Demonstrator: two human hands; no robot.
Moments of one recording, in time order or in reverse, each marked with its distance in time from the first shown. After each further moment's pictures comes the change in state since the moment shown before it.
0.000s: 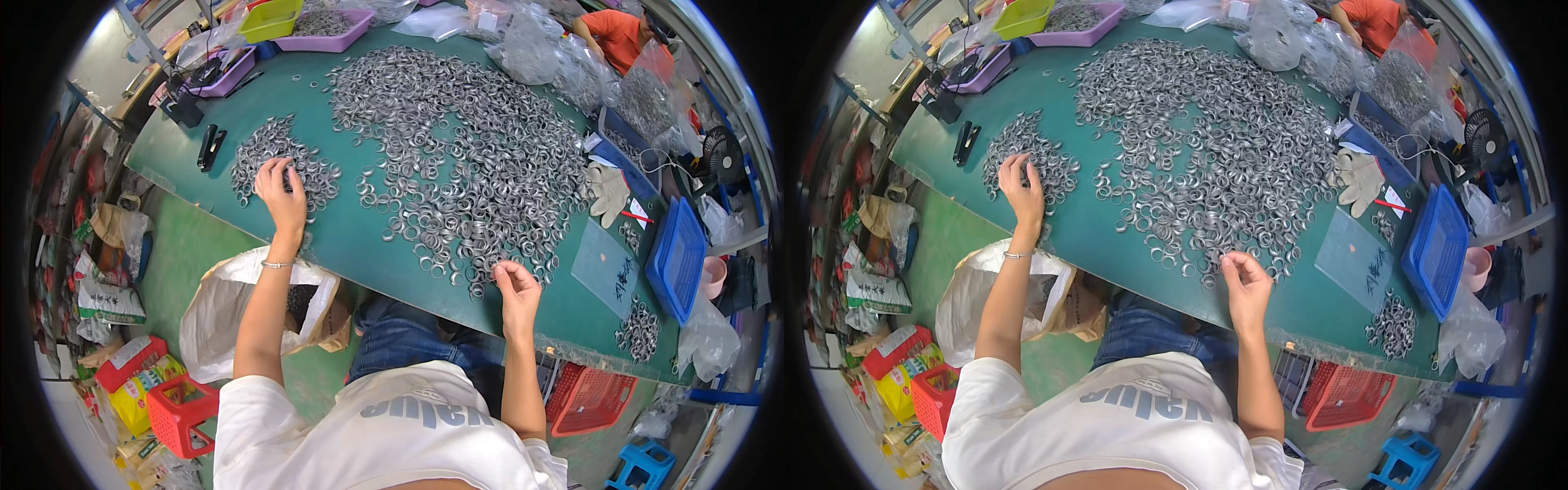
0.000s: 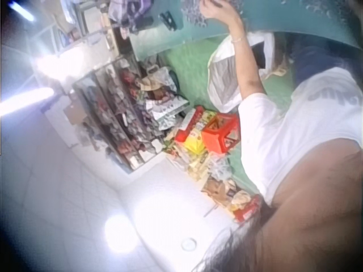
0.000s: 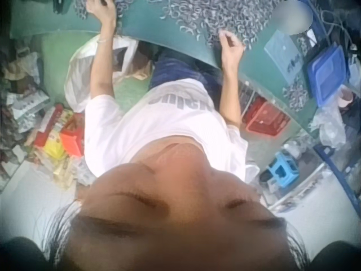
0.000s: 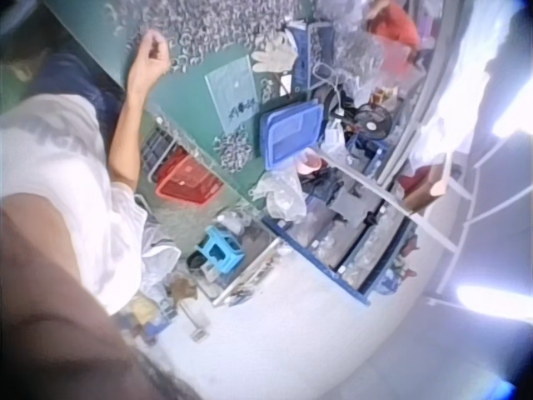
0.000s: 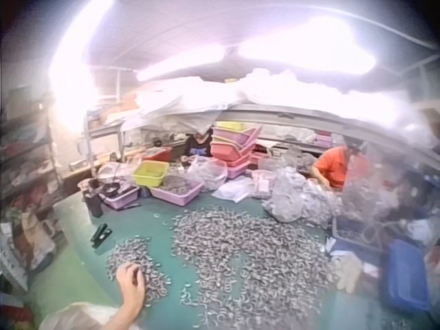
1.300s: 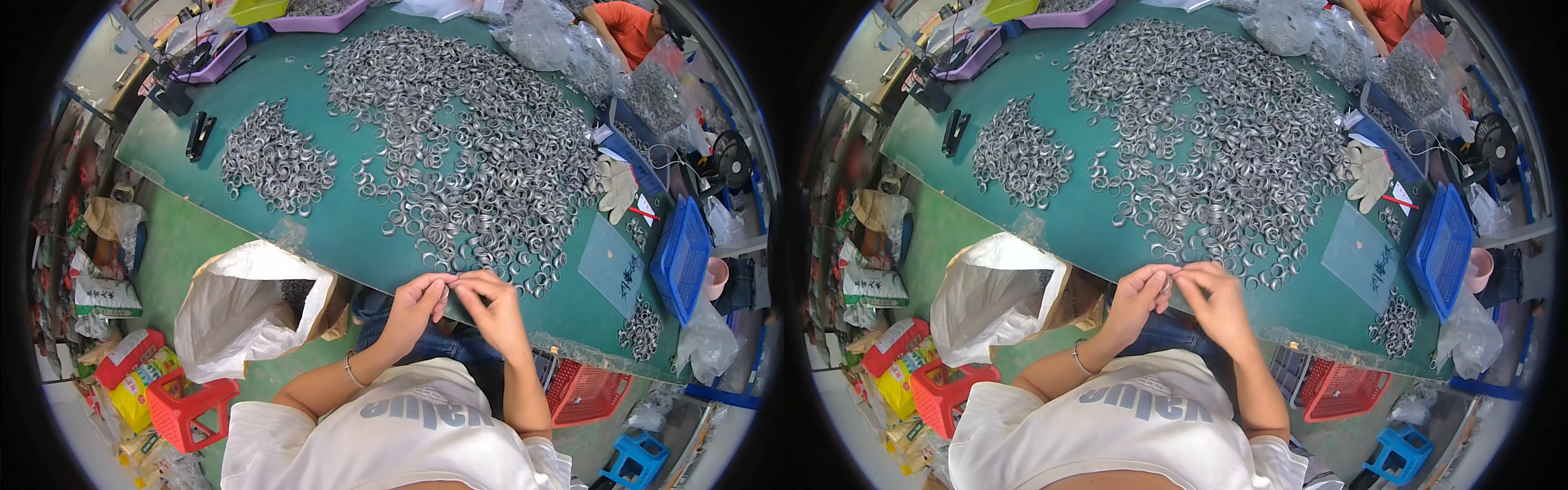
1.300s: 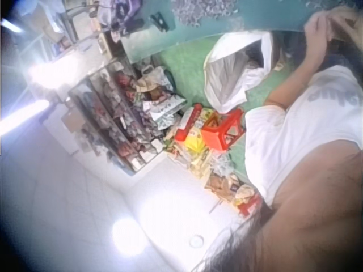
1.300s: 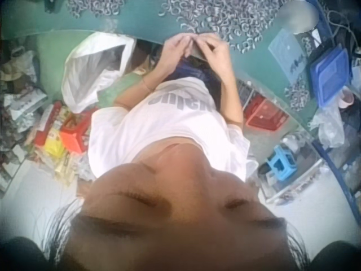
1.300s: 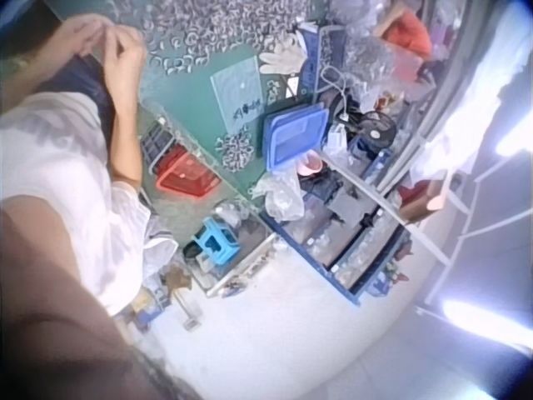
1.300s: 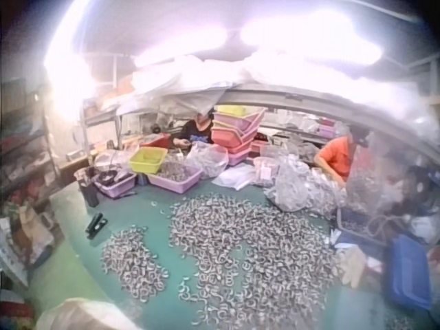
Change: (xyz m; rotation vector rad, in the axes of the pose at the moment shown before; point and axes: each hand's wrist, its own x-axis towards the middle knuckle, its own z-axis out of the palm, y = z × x) left_hand -0.110 0.209 -0.069 -1.432 -0.925 -1.275; right_hand -0.011 -0.033 0.026 -0.488 -0.405 -0.146
